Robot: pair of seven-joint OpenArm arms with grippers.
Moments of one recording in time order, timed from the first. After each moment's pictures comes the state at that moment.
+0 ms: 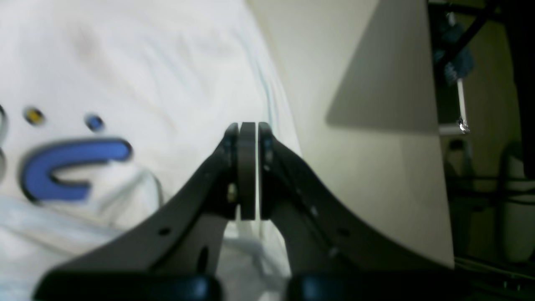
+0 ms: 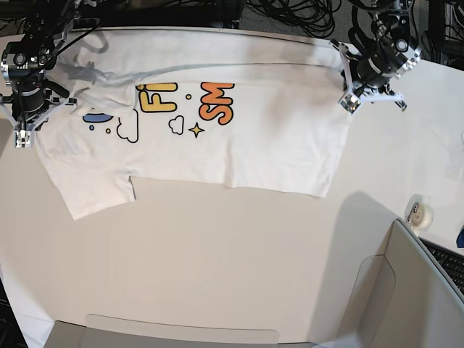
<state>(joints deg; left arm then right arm) 23.3 -15.6 -15.3 117.8 -3.0 -42.5 57.6 -7.7 3.5 39.8 116.5 -2.5 30.3 -57.7</state>
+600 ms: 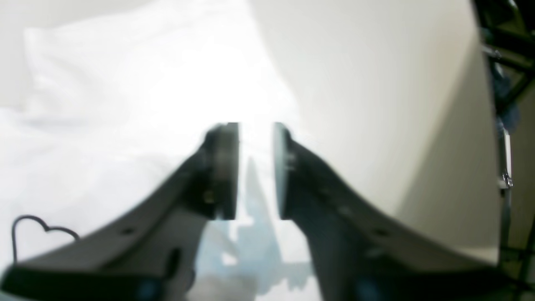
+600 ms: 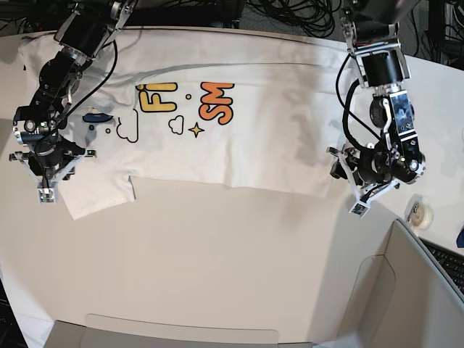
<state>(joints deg) -16.5 -12.4 -16.9 78.2 -15.1 -42.4 69.1 9.1 5.4 29.9 98.7 -7.0 30.3 -57.8</state>
